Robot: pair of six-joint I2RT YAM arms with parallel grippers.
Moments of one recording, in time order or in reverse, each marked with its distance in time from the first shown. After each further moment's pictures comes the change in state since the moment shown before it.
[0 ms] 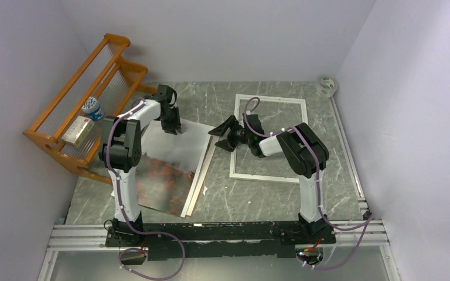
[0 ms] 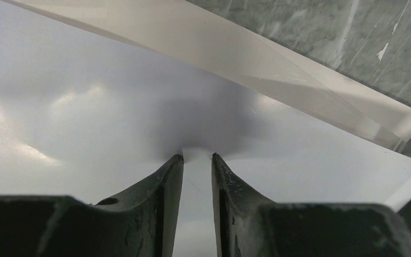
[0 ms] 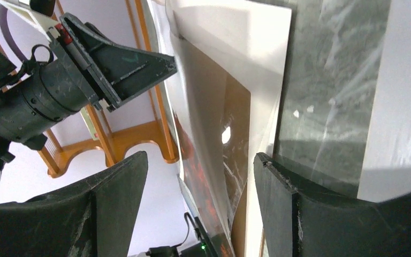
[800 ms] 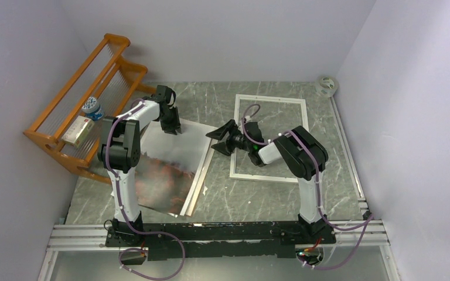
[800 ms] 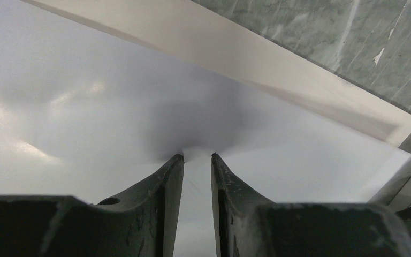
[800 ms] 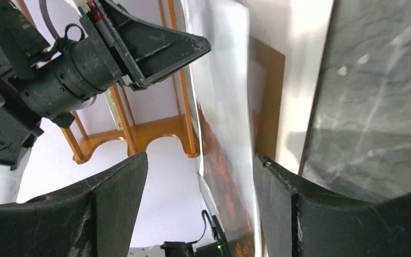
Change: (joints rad) left arm 0.008 -0.011 -0.026 0.023 0.012 -0.029; right arm 0.049 -0.026 -0.134 0.240 0.047 0.105
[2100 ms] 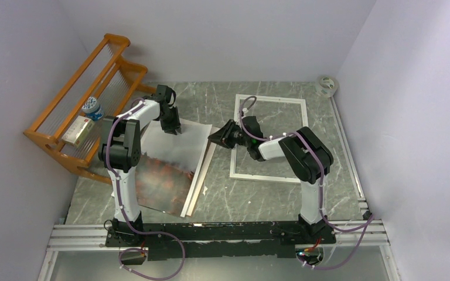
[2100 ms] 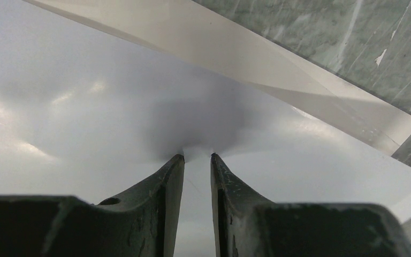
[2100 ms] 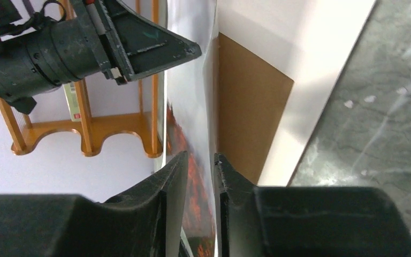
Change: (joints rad) left arm 0.000 0.011 0.017 -0.019 -0.001 -0.003; right arm 0.012 -0.066 0.054 -0.183 0.032 -0.252
